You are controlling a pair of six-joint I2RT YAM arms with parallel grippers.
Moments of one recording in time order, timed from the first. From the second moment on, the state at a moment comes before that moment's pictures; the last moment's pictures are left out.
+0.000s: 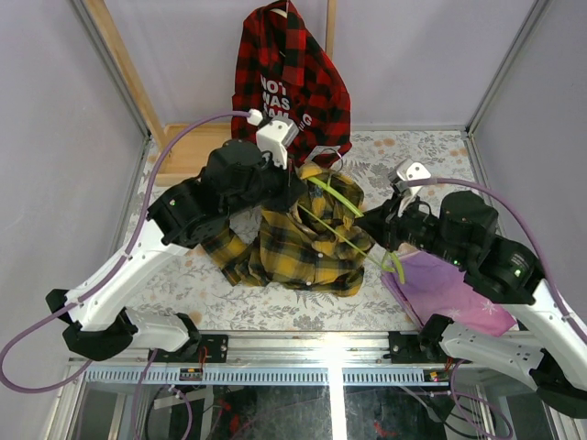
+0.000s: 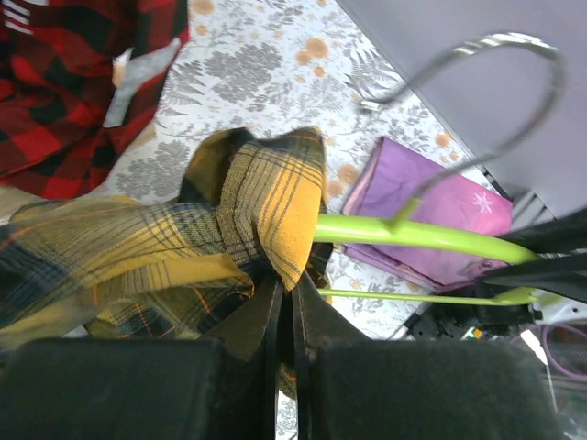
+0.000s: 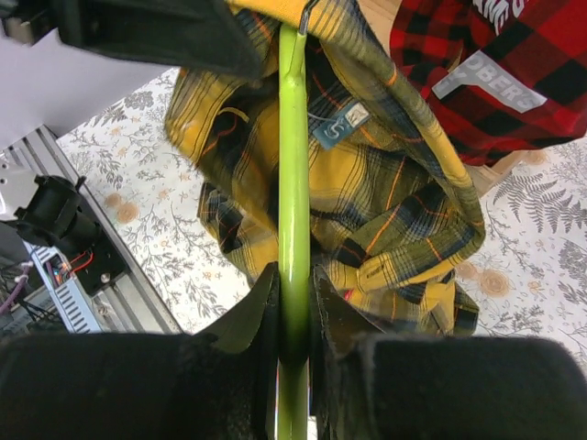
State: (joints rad) left arm -0.87 1.31 1.69 -0.76 -0.05 -0.35; right arm 0.85 0.85 1.31 -0.71 -0.04 0.08
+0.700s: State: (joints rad) left arm -0.97 1.31 1.69 -0.74 -0.06 -0.35; right arm 0.85 0.73 0.97 -0.24 -0.07 0.21
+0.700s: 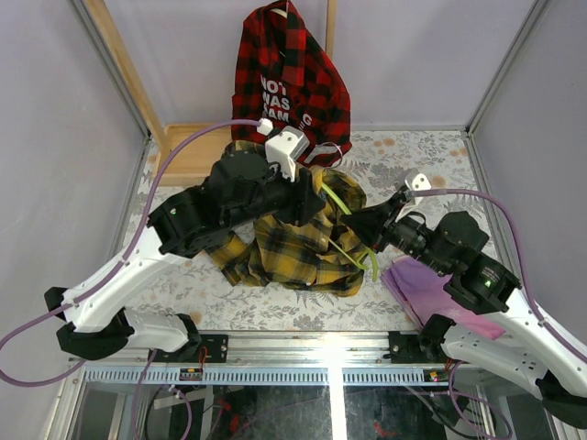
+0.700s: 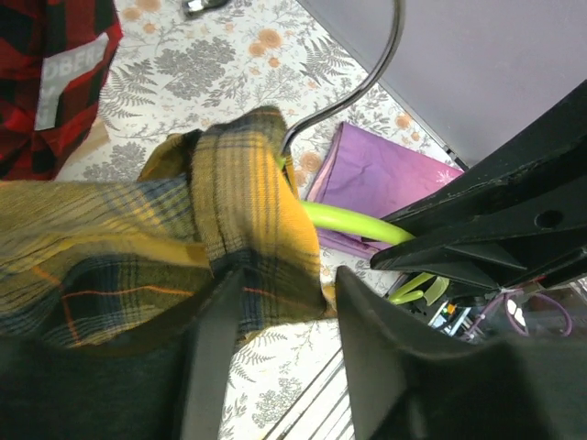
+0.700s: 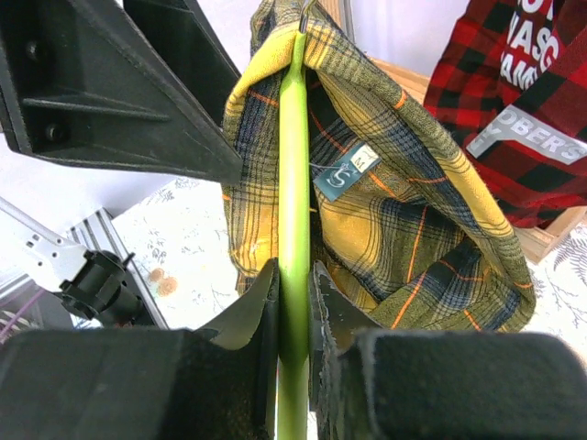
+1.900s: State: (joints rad) left arm -0.98 0.85 1.41 -0.71 -0.26 0.10; right arm 0.85 0.43 1.14 -0.58 -0.17 0.21
